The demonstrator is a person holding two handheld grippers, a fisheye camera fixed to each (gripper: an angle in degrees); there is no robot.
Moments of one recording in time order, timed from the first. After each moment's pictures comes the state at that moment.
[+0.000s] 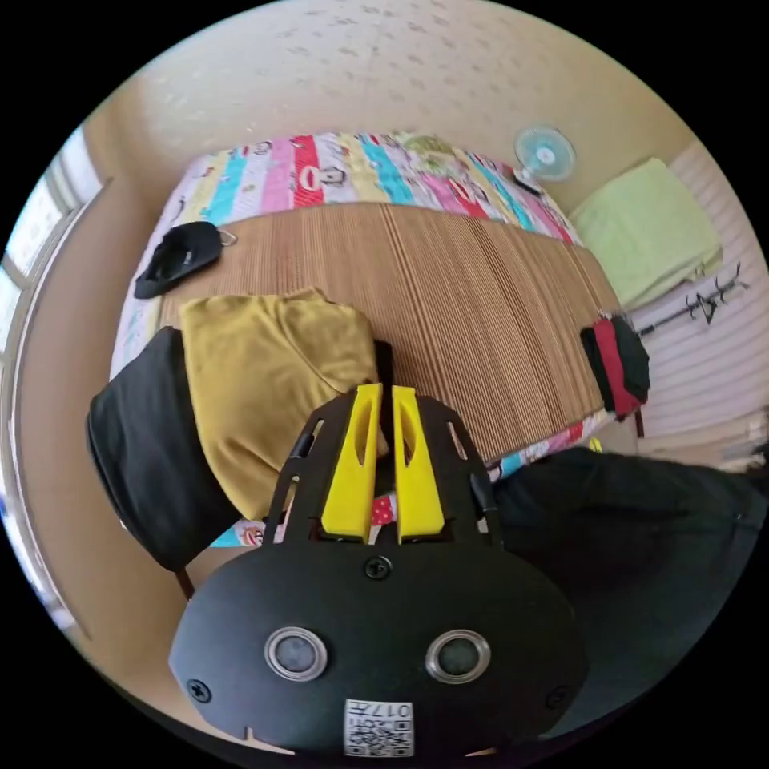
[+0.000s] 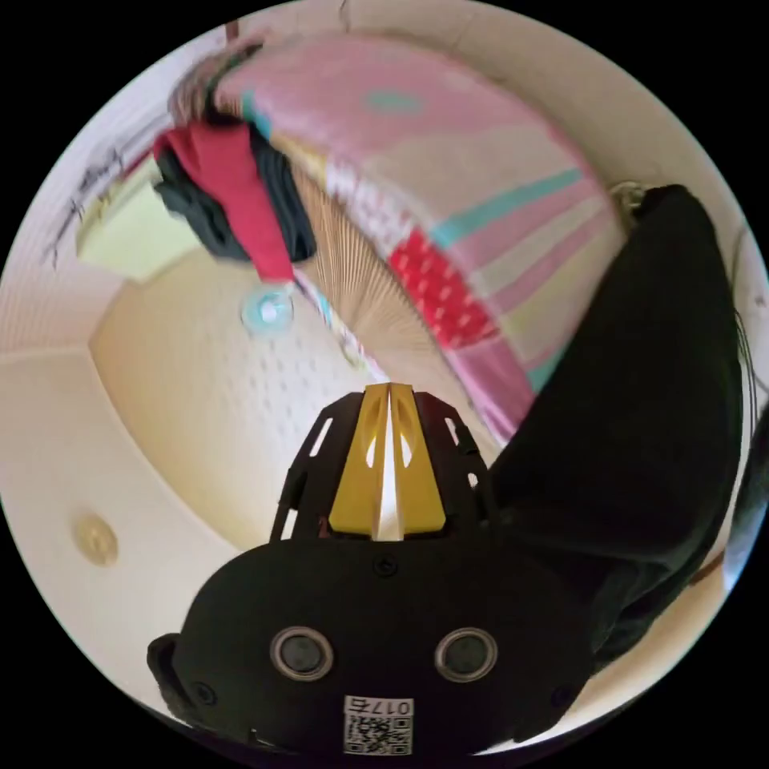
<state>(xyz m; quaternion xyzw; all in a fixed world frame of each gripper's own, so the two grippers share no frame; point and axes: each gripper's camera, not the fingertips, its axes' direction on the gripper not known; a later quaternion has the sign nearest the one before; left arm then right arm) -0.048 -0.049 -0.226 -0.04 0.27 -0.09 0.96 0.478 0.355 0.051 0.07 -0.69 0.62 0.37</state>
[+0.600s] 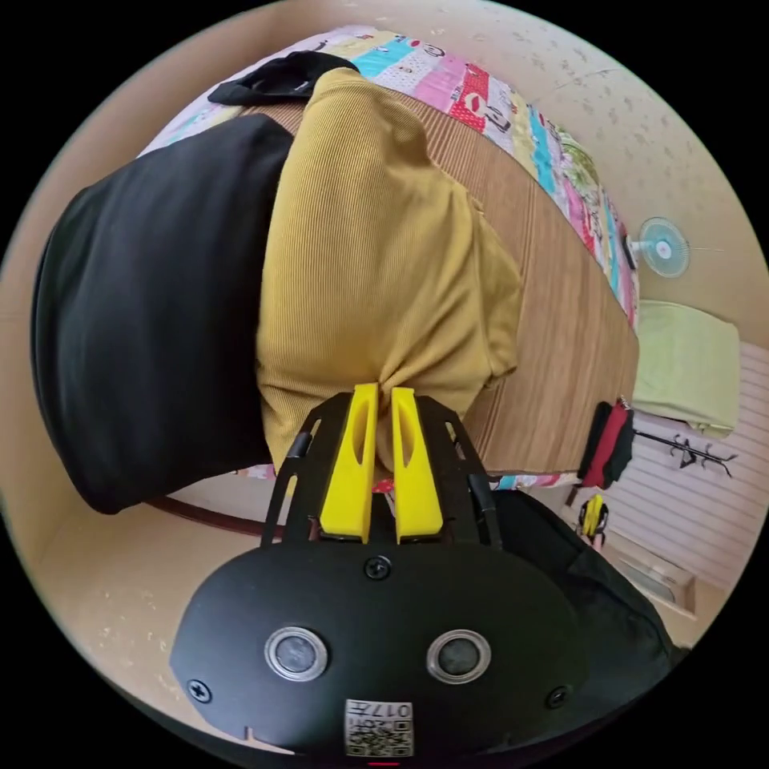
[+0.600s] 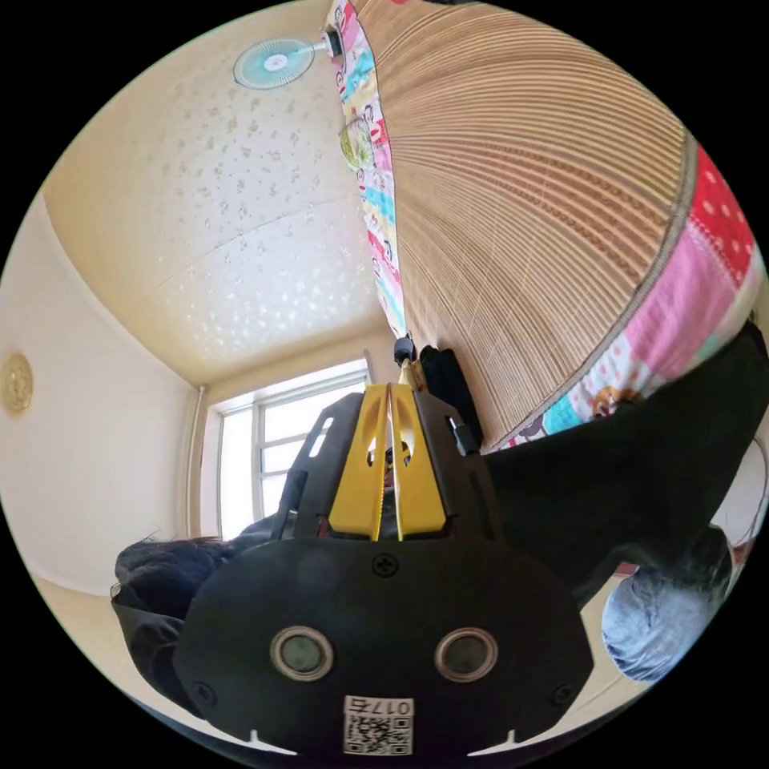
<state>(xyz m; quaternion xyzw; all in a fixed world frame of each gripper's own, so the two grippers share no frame) -0.042 -0.007 -0.093 -0.21 0.37 -0.24 0.87 0.356 0.263 0.028 0.00 -0.74 0.35 0.57</state>
